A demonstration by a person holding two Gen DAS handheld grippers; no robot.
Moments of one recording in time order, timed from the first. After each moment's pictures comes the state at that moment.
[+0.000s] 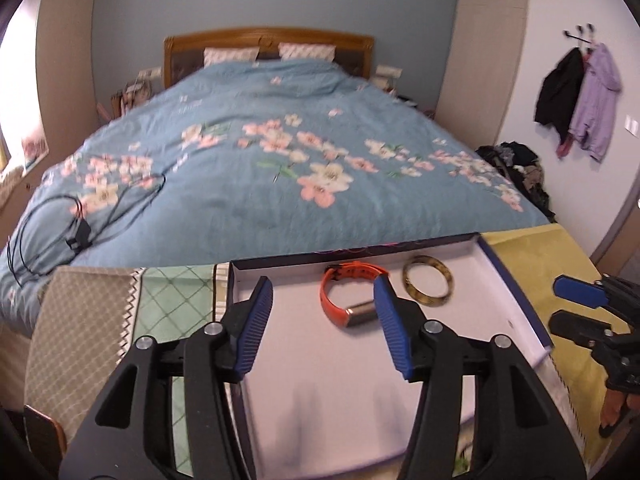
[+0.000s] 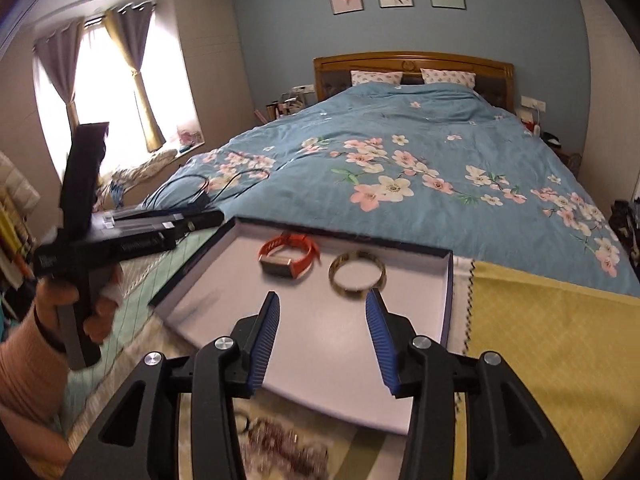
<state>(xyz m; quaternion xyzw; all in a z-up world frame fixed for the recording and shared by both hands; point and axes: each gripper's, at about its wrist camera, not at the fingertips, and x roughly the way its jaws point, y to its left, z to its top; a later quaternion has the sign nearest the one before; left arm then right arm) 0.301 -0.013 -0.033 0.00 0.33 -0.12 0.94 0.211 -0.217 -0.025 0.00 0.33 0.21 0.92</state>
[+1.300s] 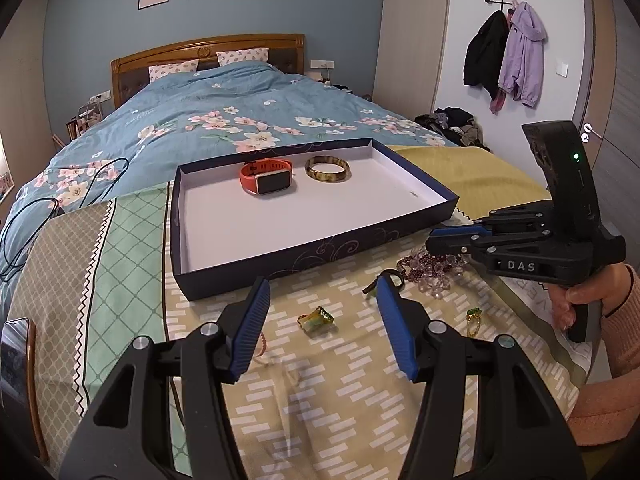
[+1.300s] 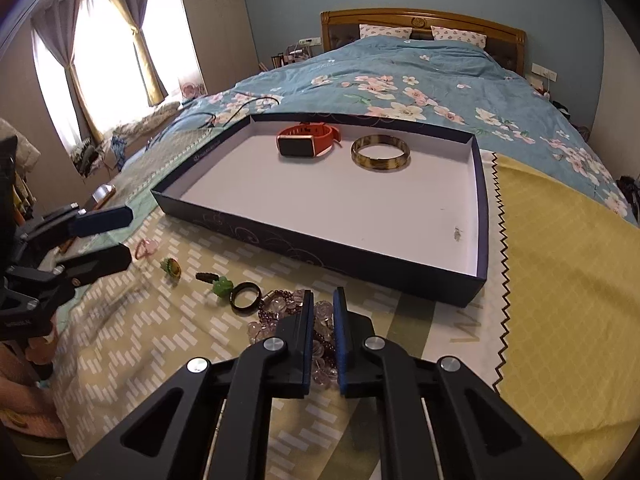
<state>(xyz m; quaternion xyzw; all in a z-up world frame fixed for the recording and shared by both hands) 0.131 -0.027 -0.076 0.04 0.33 -0.22 0.92 0.162 -0.209 -0.092 -0.01 0.40 0.22 0.89</state>
